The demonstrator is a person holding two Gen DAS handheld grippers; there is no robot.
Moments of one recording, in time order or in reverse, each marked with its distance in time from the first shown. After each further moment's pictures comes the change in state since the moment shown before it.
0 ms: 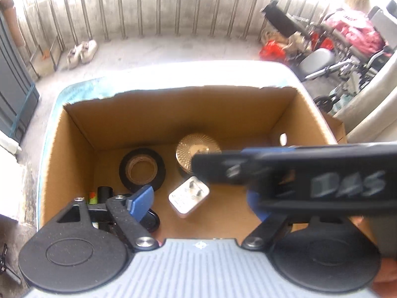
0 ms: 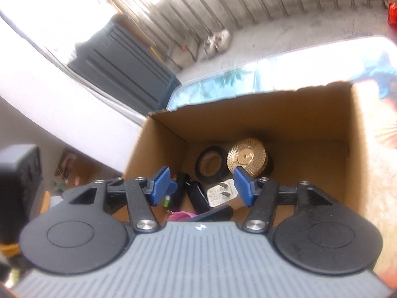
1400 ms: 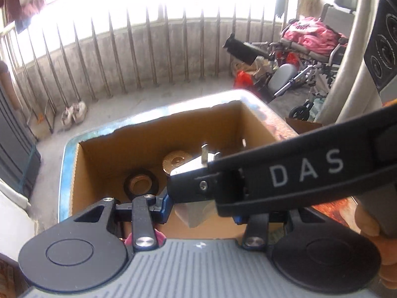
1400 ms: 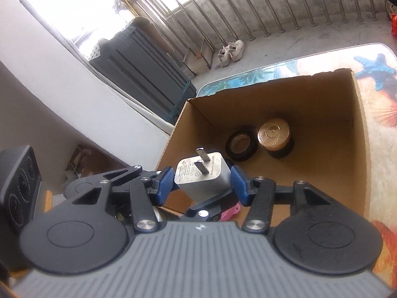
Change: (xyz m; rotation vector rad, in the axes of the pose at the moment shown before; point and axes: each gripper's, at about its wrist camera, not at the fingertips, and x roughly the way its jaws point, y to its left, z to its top) left arm -0.056 -0.039 -0.042 0.194 -0.200 -0.001; right arm -0.023 0.039 -0.028 -0.035 -0.001 0.028
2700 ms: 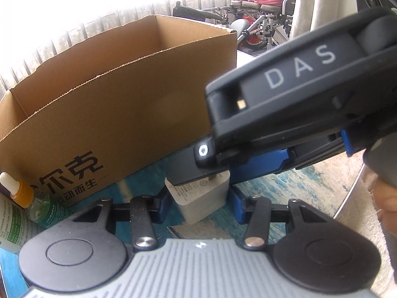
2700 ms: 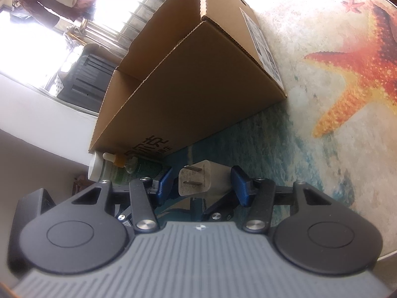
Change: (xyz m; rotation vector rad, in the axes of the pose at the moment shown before) left arm 0.052 -0.095 -0.150 0.207 0.023 -0.082; right arm -0.020 -0.093 -0.187 0.357 -0.077 -0.027
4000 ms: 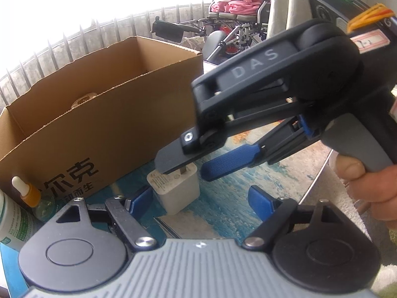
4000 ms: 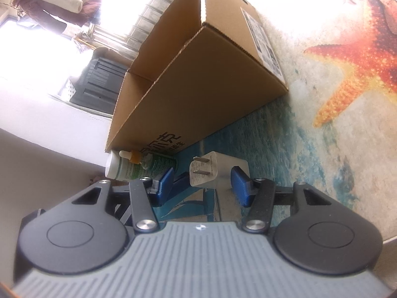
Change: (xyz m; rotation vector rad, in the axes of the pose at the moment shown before) left arm -0.046 0.018 -0.027 0.062 -0.068 -0.070; right arm -0.016 -0.005 -0.005 0.044 0.004 0.076
